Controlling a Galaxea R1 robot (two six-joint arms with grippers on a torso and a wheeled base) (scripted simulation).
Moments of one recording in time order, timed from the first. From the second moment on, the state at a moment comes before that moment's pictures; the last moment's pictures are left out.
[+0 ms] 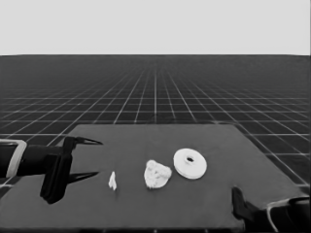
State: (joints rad) left arm -0.34 1.75 -0.42 0.31 0.68 0.35; right arm -0.35 1.78 -0.41 -0.69 -1.19 0.33
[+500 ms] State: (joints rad) left arm -0.34 1.75 -0.42 0.31 0.68 0.35; right arm 0.08 2.65 -1.70 -0.09 -1.51 0.94
